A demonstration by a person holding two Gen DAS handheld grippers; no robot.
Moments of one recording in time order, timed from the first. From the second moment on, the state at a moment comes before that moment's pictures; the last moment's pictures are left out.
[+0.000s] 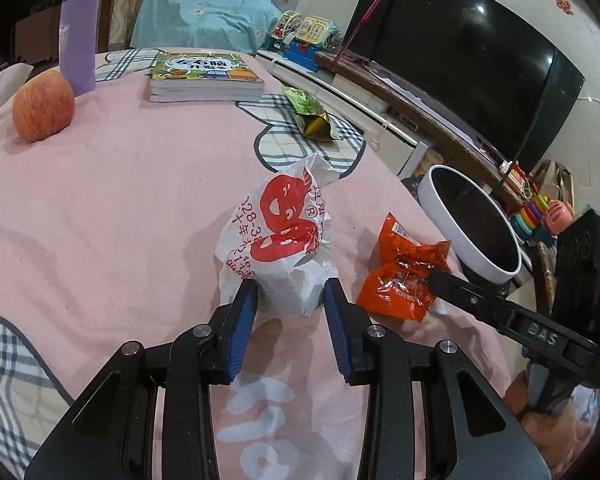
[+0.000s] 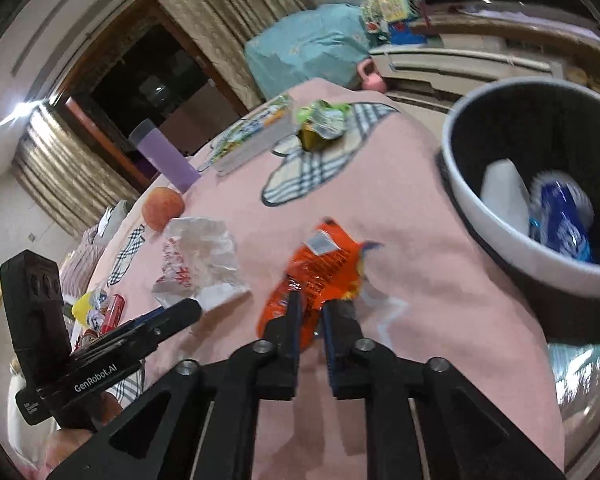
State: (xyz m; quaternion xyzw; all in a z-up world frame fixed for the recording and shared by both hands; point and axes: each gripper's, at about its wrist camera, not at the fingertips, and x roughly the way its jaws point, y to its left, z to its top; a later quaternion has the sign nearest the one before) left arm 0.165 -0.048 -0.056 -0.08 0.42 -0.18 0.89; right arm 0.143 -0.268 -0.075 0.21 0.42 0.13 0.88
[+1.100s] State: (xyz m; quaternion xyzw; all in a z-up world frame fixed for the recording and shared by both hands) left arm 0.147 -0.124 -0.022 -0.04 0.40 -0.24 0.89; right arm 0.107 -0.314 -0.027 0.18 0.34 0.08 0.92
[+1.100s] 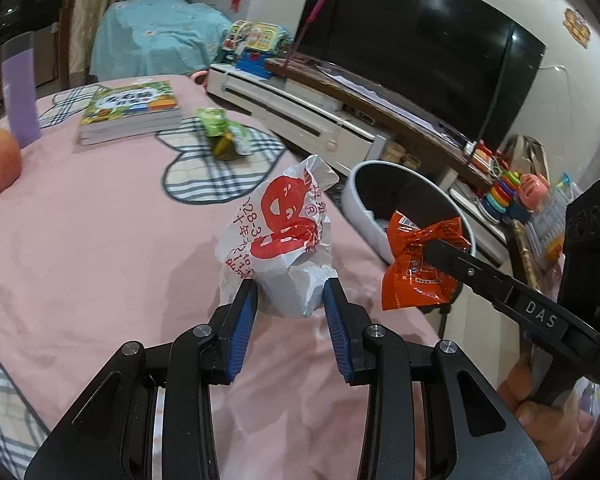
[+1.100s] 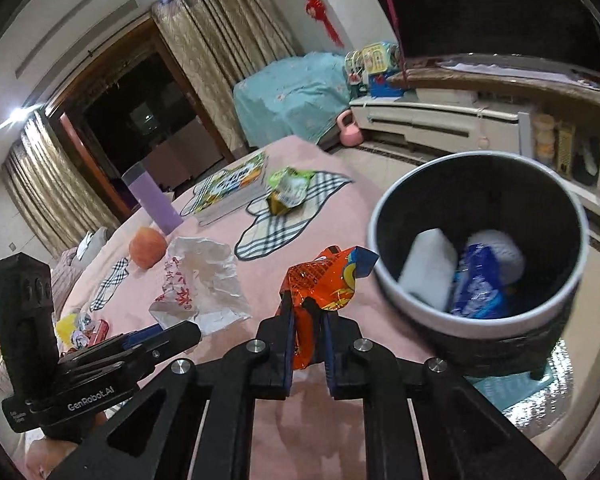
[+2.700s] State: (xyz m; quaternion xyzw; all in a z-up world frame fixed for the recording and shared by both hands) left arm 0.174 -0.106 -0.045 -0.05 0.41 -0.18 0.89; right arm 0.095 -0.344 -0.031 0.21 0.33 0.08 0.92
